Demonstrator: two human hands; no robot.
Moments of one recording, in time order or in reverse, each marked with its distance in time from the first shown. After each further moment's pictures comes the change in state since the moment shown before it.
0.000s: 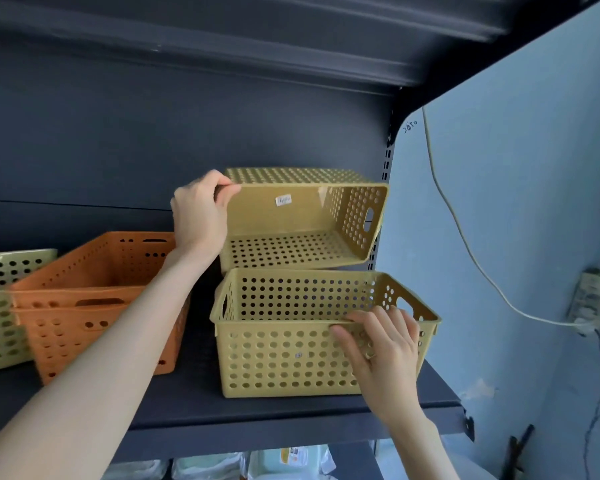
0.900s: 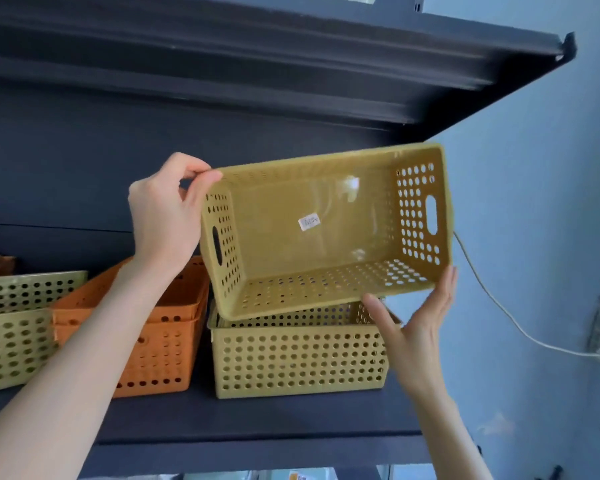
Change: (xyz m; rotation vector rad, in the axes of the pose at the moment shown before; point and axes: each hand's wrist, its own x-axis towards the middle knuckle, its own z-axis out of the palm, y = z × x) left_hand 0.019 0.042 -0.085 -0.064 0.119 0.177; right_hand 0.056 -0.008 -0.026 0.507 0.004 0.467
